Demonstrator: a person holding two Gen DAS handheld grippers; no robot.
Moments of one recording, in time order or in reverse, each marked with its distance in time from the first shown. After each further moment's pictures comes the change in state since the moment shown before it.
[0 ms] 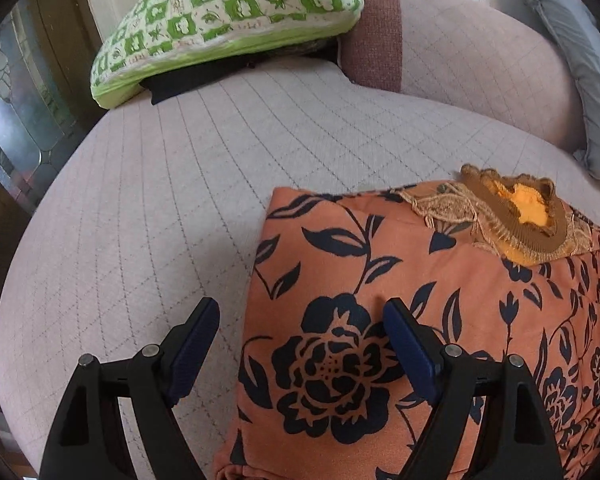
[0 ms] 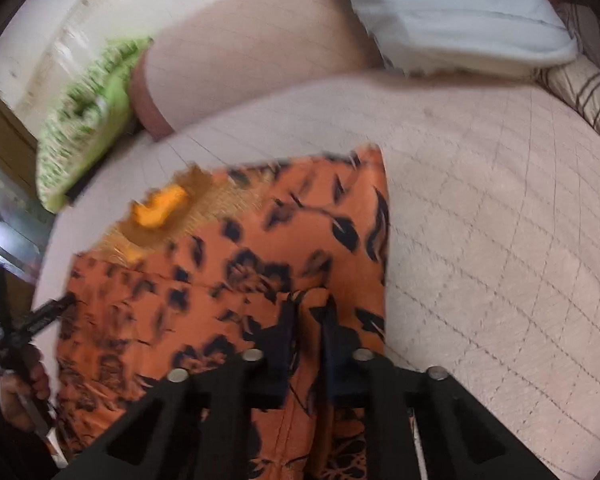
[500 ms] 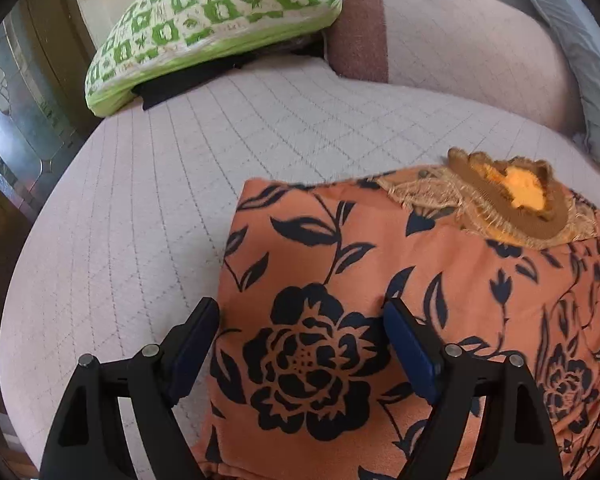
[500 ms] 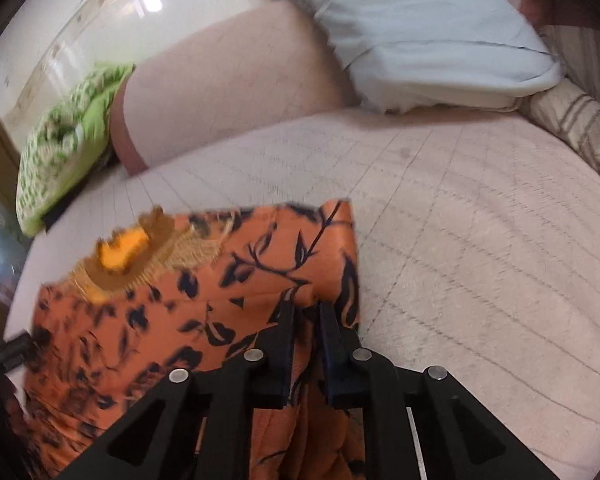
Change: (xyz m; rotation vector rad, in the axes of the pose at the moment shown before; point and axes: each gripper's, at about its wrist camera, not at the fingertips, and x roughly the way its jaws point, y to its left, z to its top) left arm -0.002 -0.023 -0.004 0.039 -0.004 0.021; right arm 0.015 -0.016 0.016 0.024 -0.134 -0.097
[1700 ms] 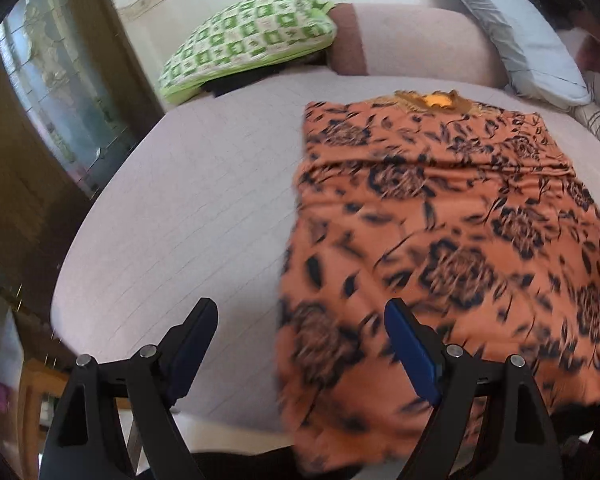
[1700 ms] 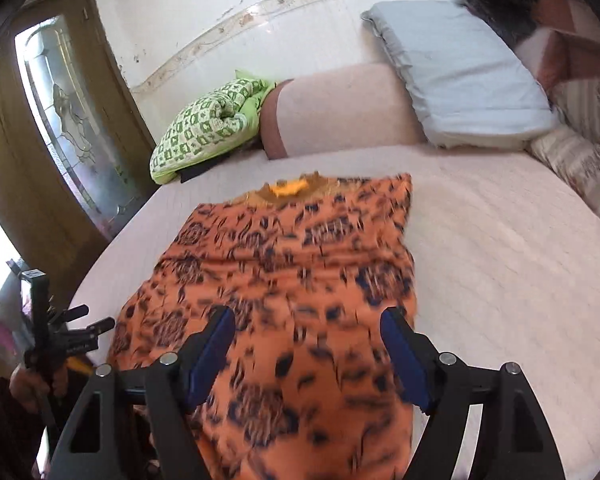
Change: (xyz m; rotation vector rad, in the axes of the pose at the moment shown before) left arm -0.196 0.069 -0.224 0.069 -0.062 0.044; right arm -0.244 0.000 -0.154 -0.202 -0.073 0.293
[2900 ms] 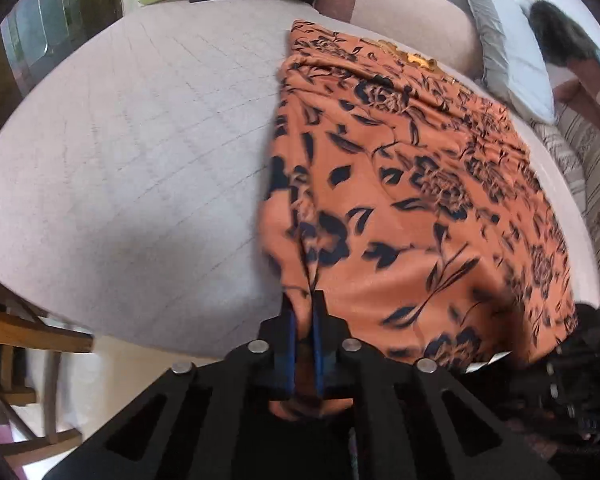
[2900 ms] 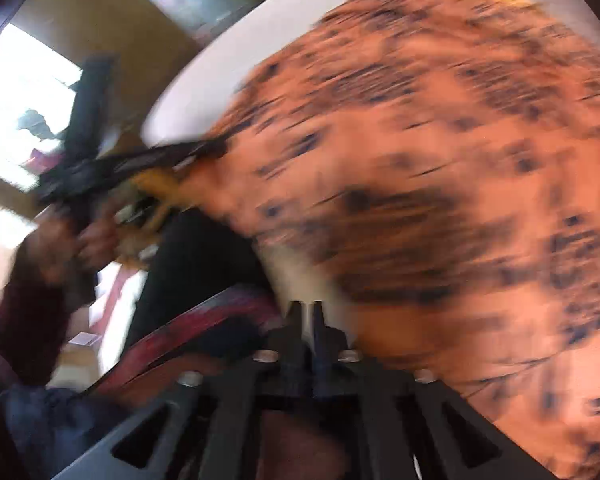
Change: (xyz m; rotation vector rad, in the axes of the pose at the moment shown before) left arm 0.037 0.043 -0.060 -0.119 0.208 -0.331; right arm 0.111 0.181 -0.155 -0.267 0.671 0.400
